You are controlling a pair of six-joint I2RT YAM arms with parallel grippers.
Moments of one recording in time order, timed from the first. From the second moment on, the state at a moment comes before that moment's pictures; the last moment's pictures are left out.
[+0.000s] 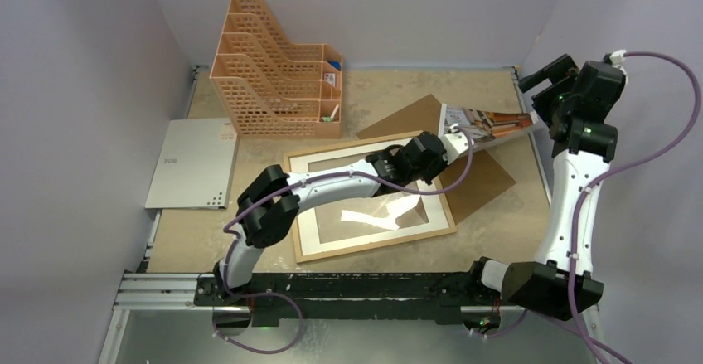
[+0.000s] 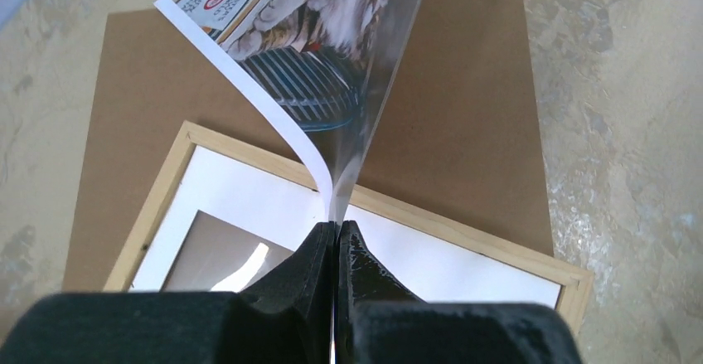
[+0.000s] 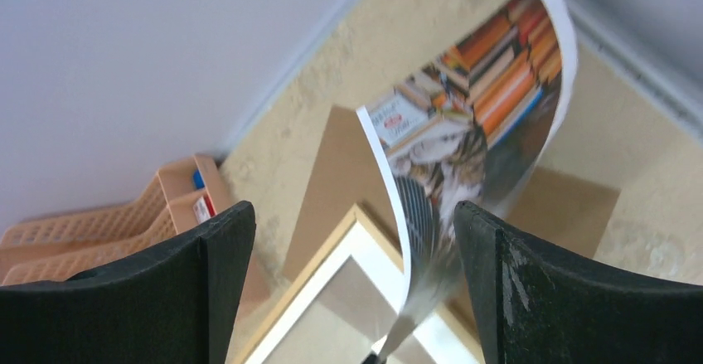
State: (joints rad) left arm -1.11 2.08 1.69 -0.09 -0.21 0.05; right arm -0.35 1.21 1.46 -0.74 -0.09 0.67
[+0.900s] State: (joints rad) left arm -0.65 1.88 1.83 -0.34 0.44 -0.36; right arm -0.28 1.29 1.58 -0.44 -0.31 0.46
